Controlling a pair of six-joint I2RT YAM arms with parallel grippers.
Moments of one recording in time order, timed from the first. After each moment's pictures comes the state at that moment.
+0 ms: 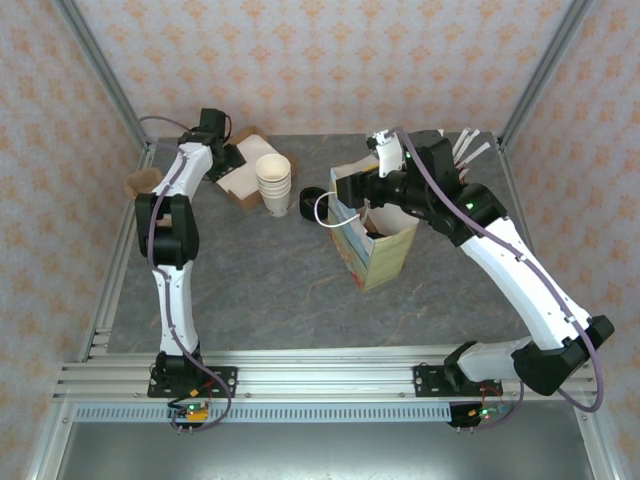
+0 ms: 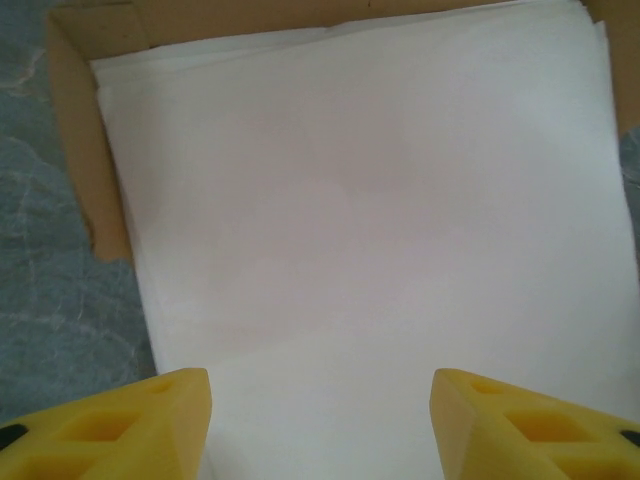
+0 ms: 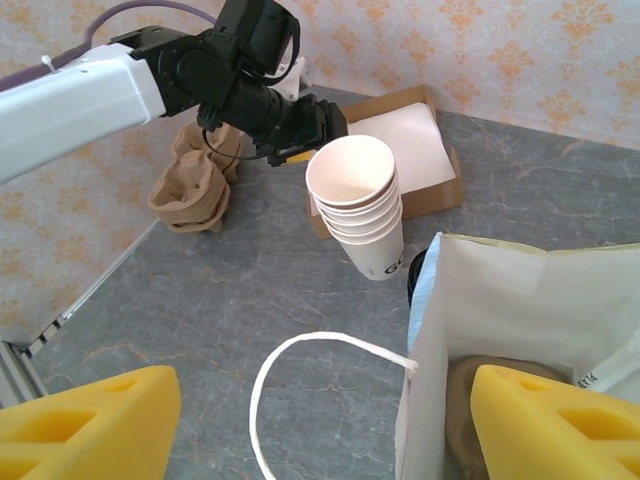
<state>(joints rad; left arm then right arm) 0.02 2.32 2.09 -0.82 -0.03 -0.61 0.60 1.30 1.55 -0.72 -0.21 0.20</state>
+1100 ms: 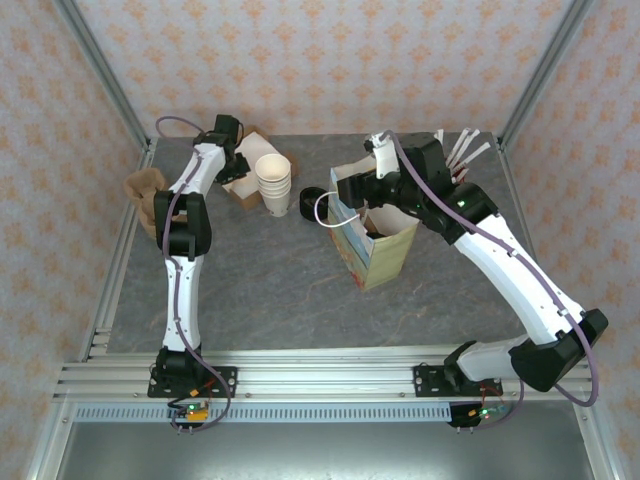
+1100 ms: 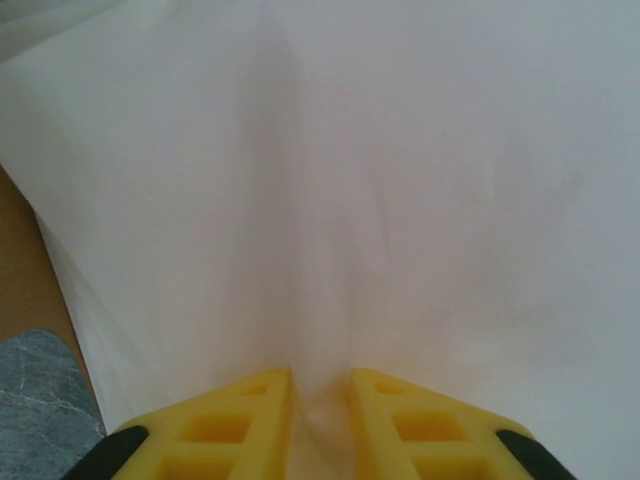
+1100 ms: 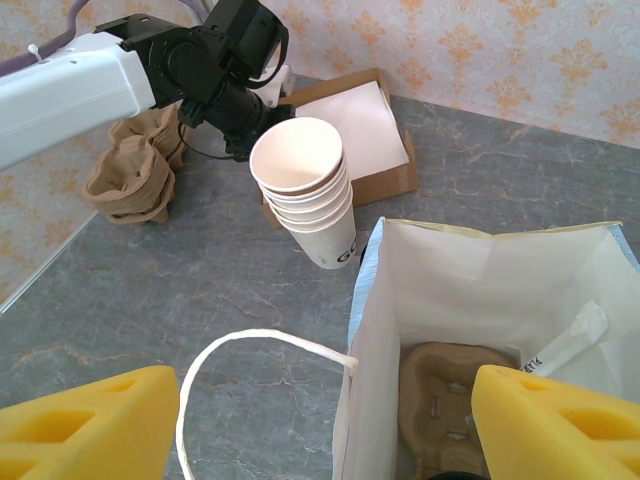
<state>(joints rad) -0.01 2.50 2.27 -0.94 -0.09 -0.51 0.60 1.33 1.52 -0.72 -0.13 0.17</state>
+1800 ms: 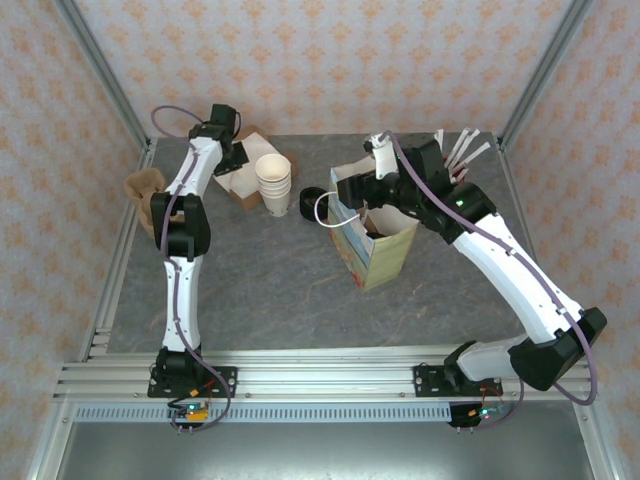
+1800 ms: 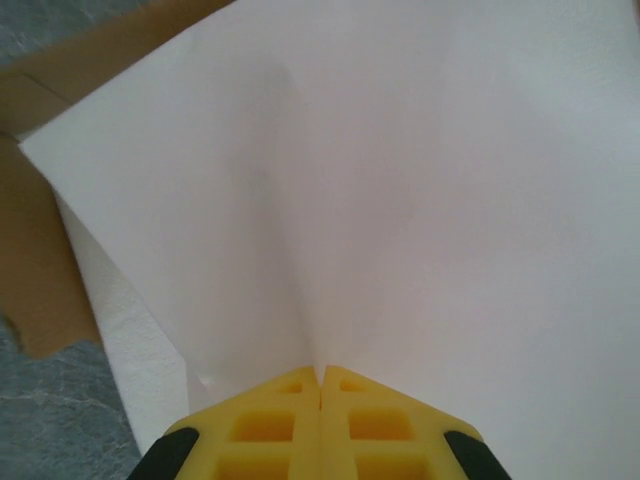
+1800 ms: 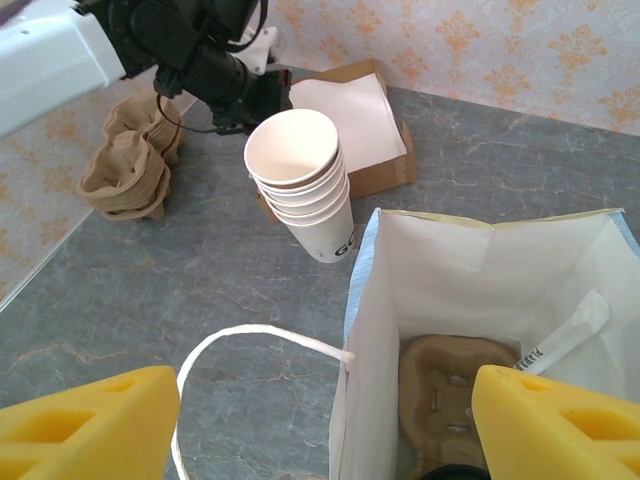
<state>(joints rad) 0.00 2.46 2.35 -0.98 -0.08 -0.47 0.60 1.33 1.52 -0.73 -0.12 0.19</state>
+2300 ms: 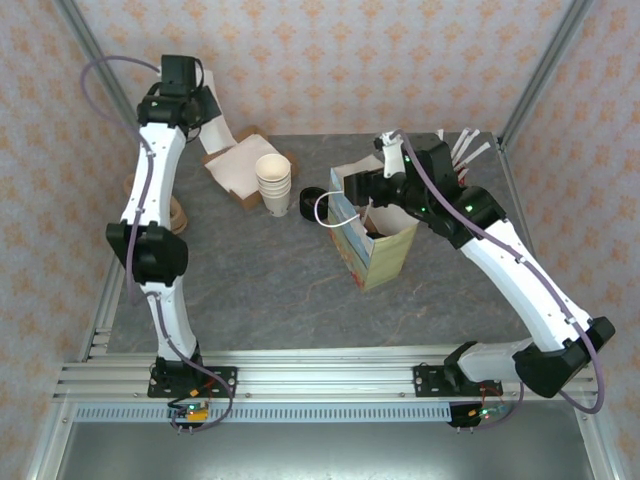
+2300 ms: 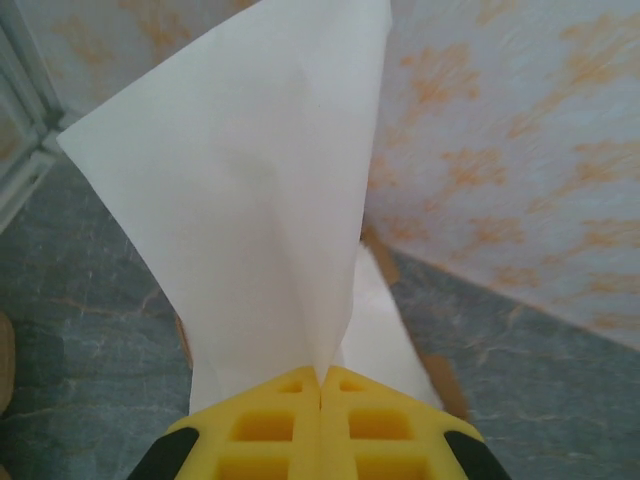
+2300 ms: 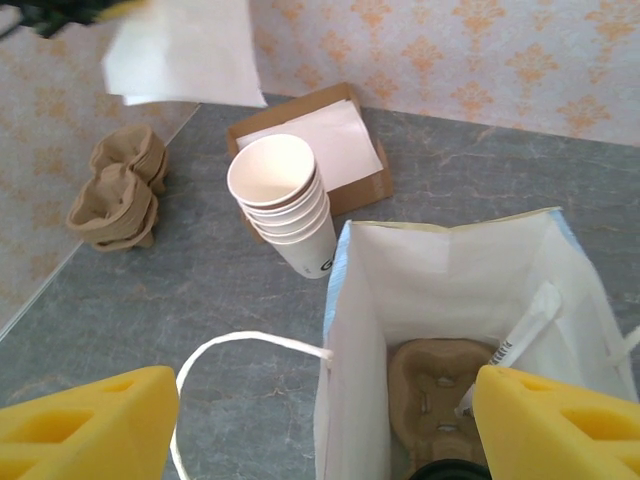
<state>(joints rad) 0.02 2.02 2.33 -0.95 -0.11 -0.47 0.60 1.29 1.52 -0.73 -0.05 0.25</state>
